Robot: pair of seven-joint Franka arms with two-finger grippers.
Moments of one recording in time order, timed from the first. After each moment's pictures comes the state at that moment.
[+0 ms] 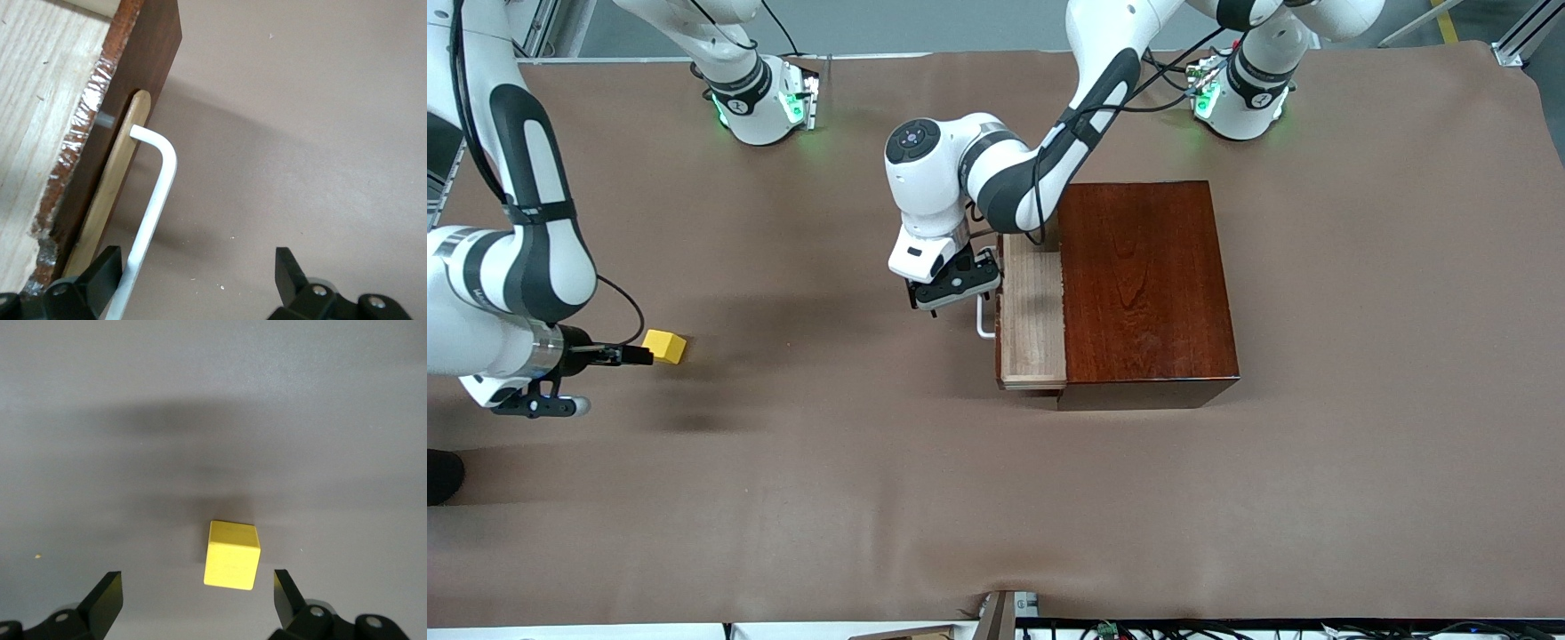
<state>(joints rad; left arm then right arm) -1.02 0.81 0.11 -1.21 0.16 2.10 -1.36 -0.15 0.45 -0.02 -1.77 0.02 2.03 -0.13</state>
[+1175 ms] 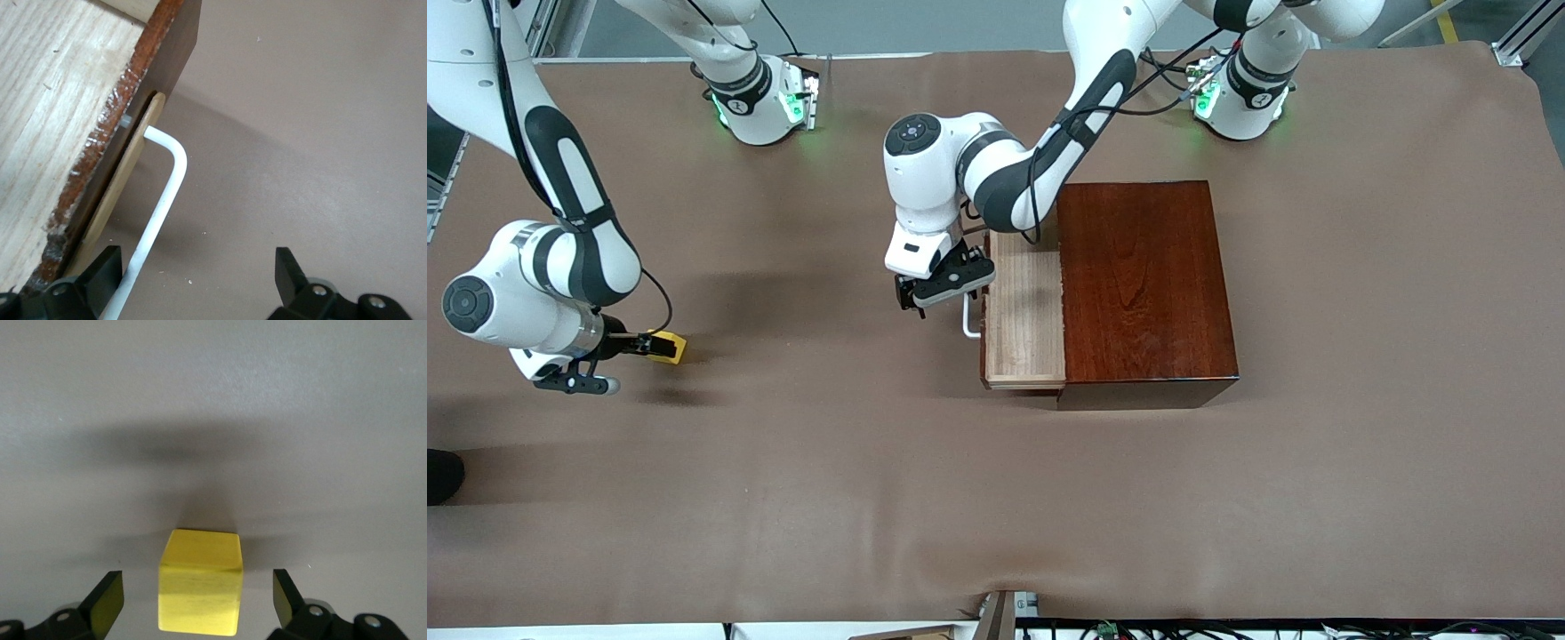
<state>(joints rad) -1.02 0.82 0.11 -1.21 0.17 2.17 -1.46 -0.20 0.45 -0.02 -2.03 0.02 2.35 -0.12</state>
